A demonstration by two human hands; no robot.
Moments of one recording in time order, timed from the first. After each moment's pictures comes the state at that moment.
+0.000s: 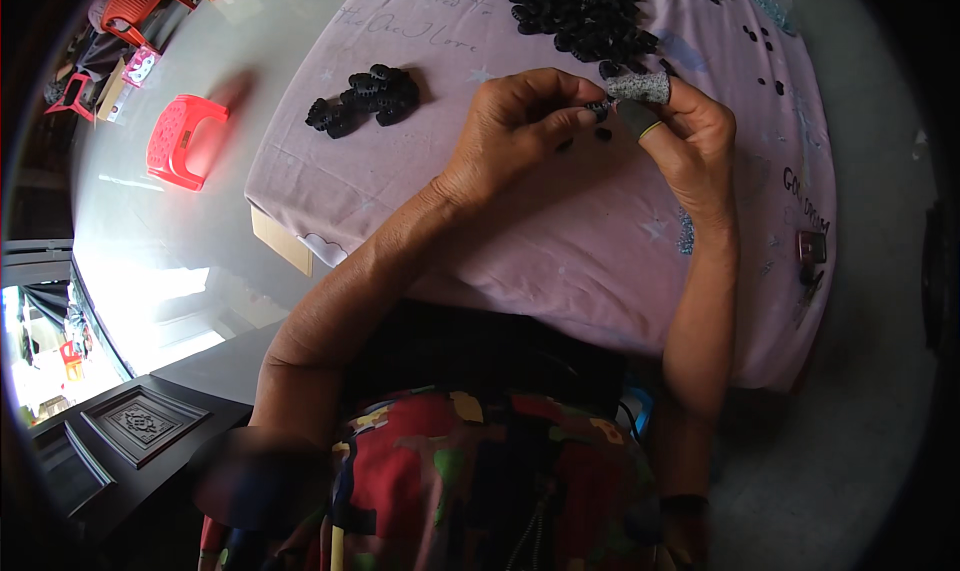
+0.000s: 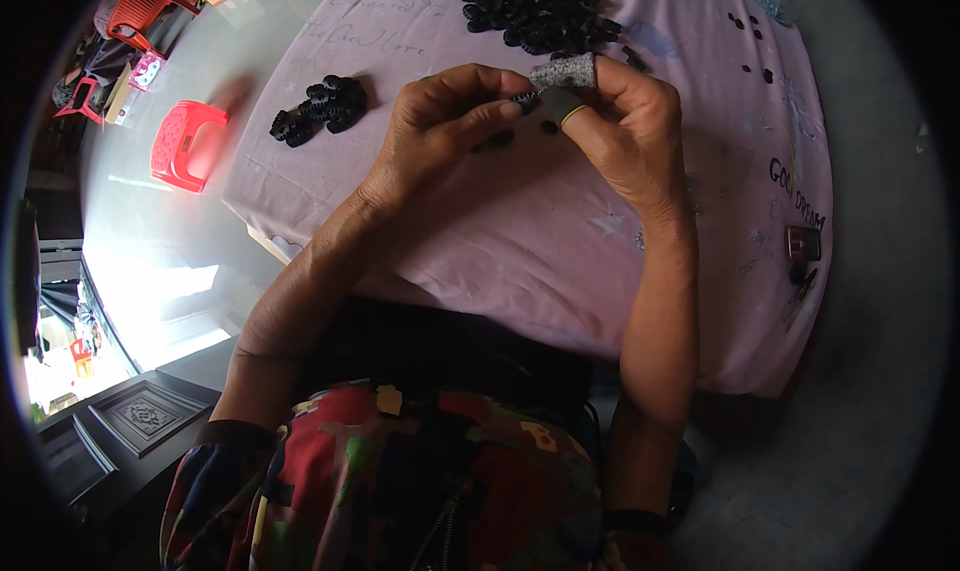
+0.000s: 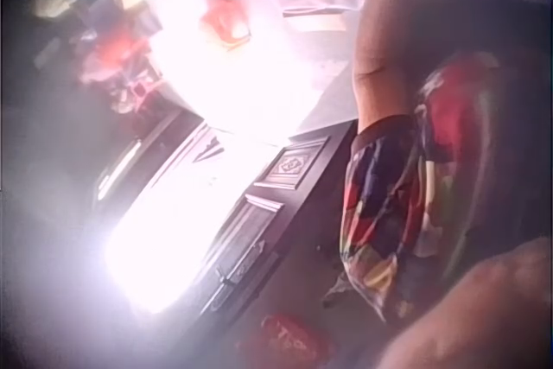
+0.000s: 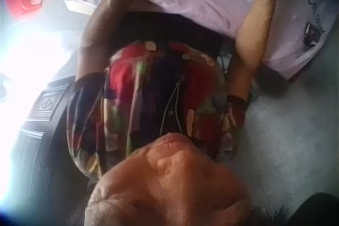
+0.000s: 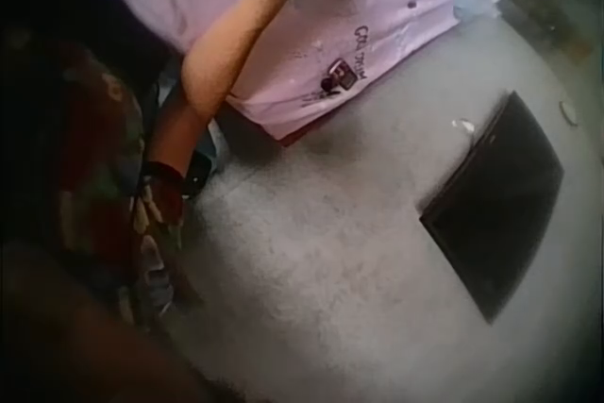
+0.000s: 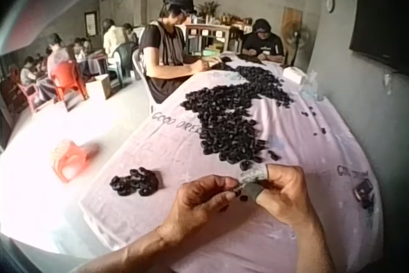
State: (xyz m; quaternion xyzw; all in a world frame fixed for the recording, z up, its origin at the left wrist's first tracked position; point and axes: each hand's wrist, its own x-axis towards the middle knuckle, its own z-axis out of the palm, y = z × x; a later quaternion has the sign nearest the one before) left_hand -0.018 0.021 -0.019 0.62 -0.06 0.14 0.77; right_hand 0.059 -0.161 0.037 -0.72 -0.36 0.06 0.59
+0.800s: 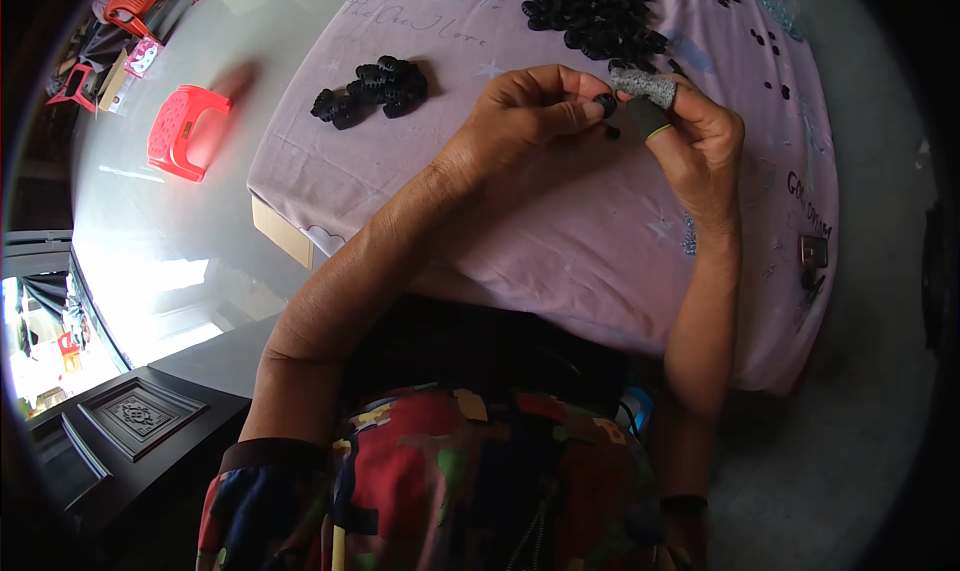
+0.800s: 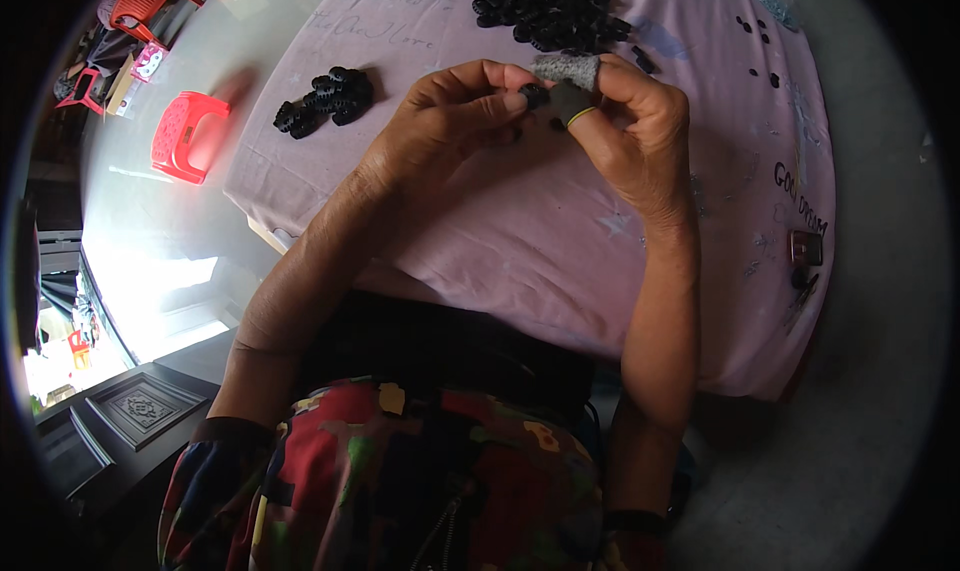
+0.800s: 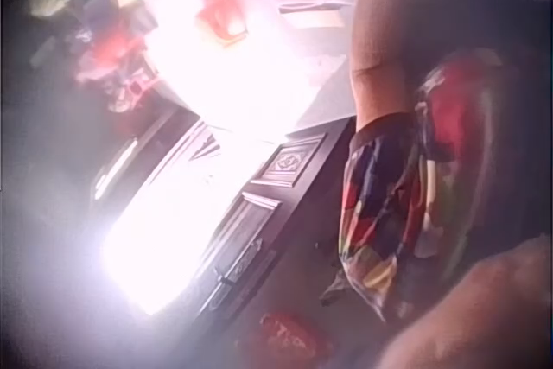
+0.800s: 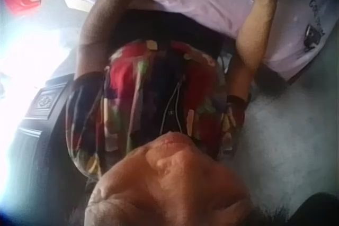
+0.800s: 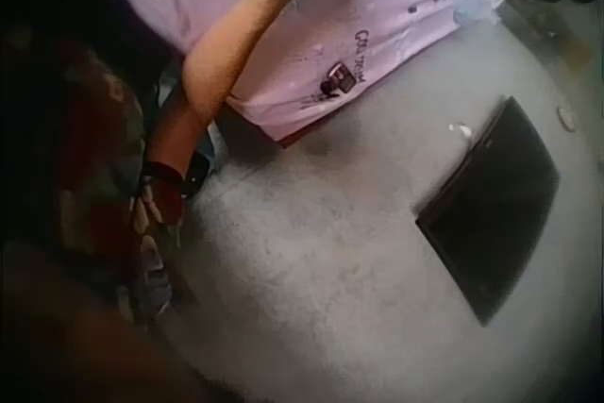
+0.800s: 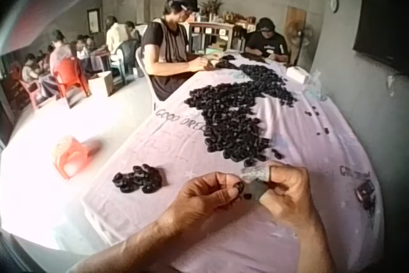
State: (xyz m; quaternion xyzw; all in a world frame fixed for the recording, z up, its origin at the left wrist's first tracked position) left_hand -0.021 0.031 -0.017 0.51 -0.05 -0.01 0.86; right_hand 0.058 -0.157 0.035 -0.70 -0.44 0.00 0.57
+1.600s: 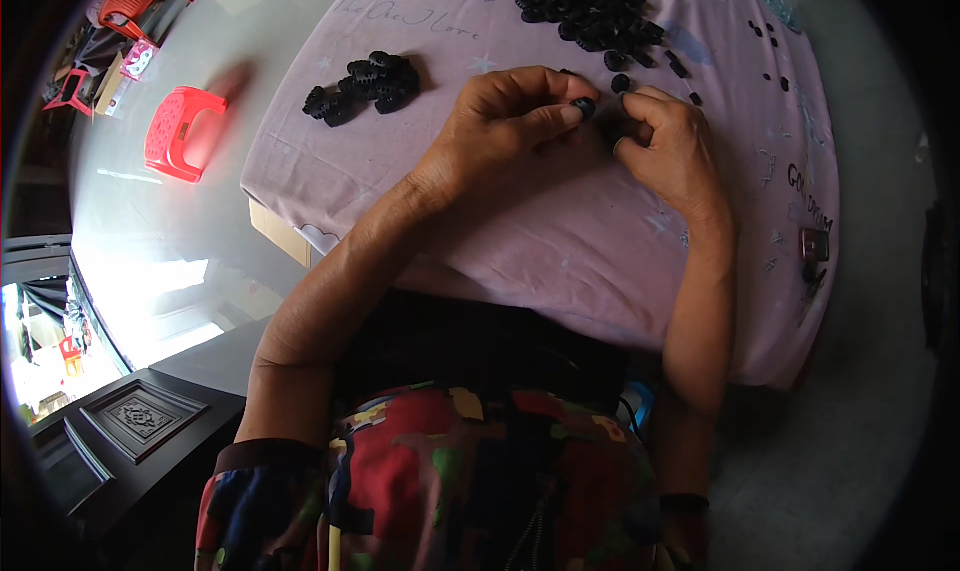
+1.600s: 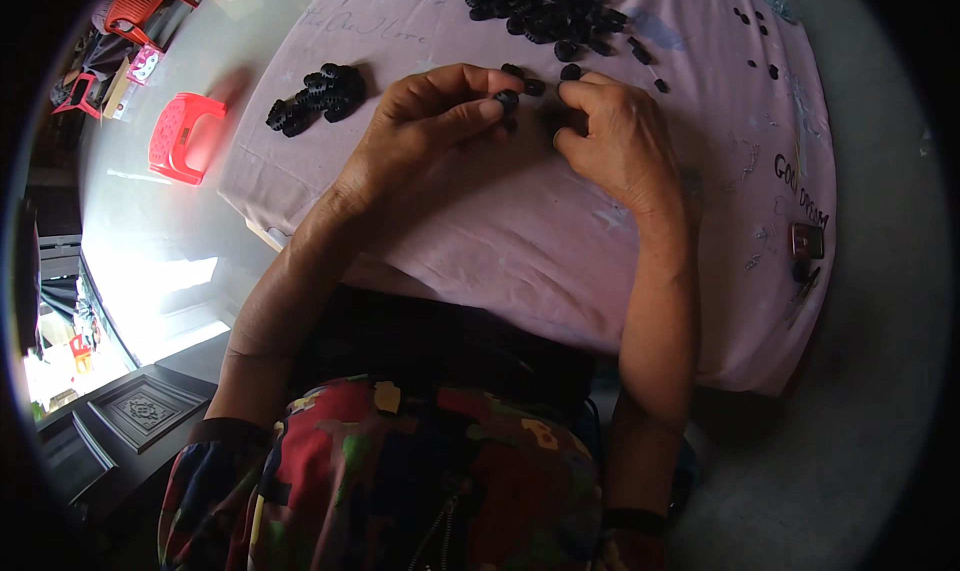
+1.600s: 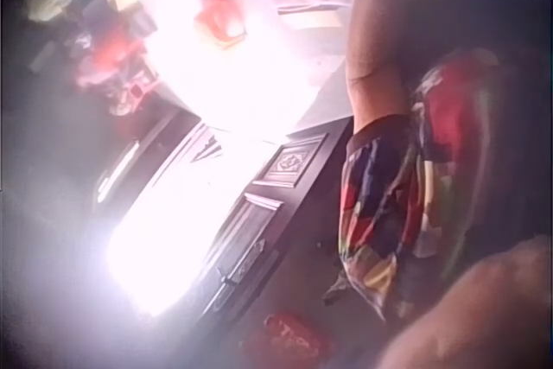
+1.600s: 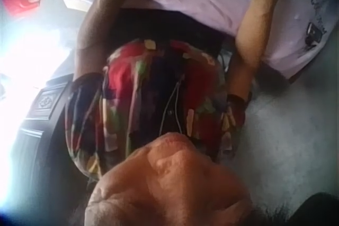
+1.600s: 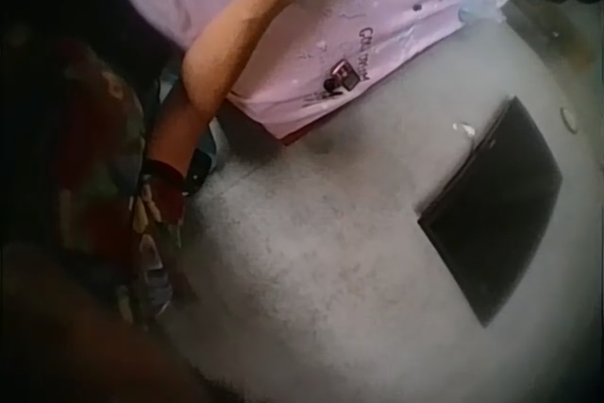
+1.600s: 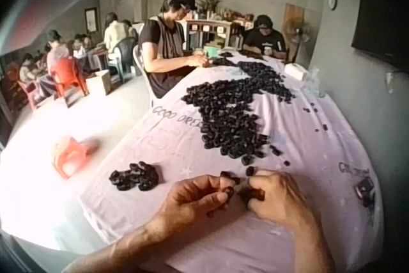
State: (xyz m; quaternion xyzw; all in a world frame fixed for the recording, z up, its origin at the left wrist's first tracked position) left_hand -0.040 0.035 -0.010 0.59 -0.05 0.01 0.81; right_hand 0.062 -0.164 0.027 -0.88 -0.41 -0.02 0.24
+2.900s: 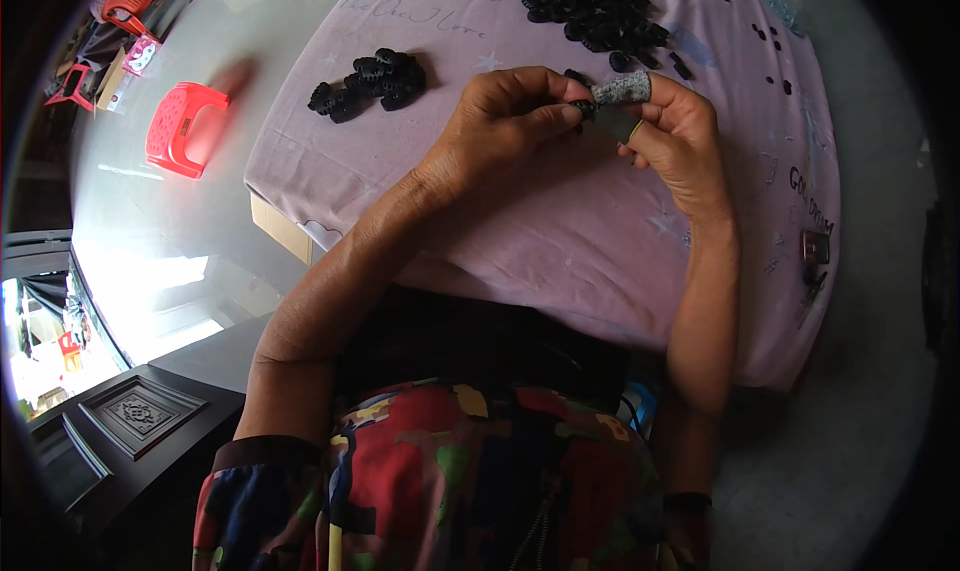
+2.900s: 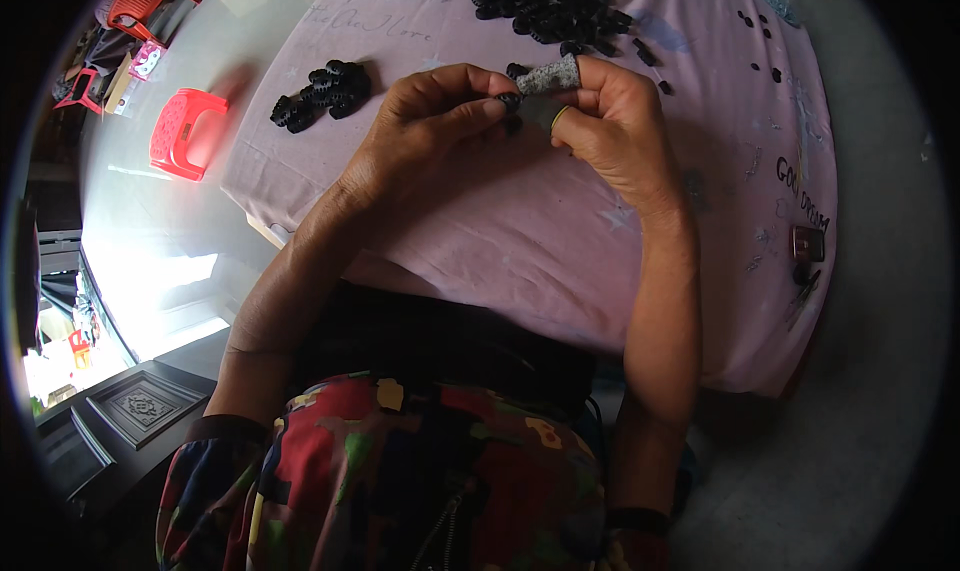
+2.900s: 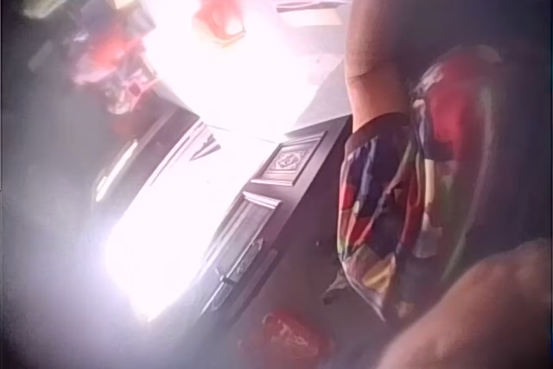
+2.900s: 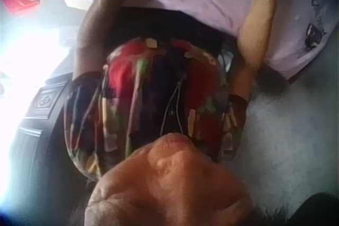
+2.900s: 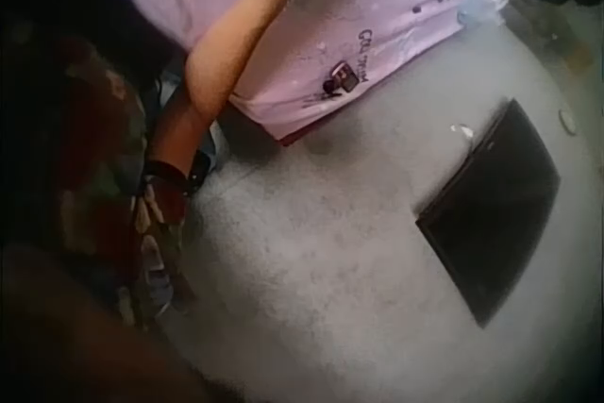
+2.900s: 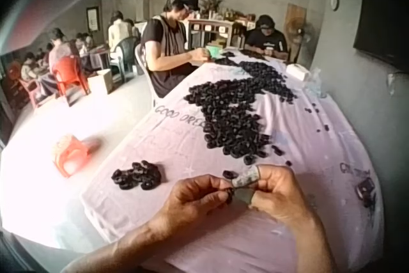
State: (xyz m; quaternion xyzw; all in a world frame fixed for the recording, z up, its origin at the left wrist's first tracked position) left_hand -0.038 0.037 -0.016 0.62 -0.04 0.04 0.78; right_hand 0.052 -0.155 0.036 -0.73 -0.29 0.22 0.58
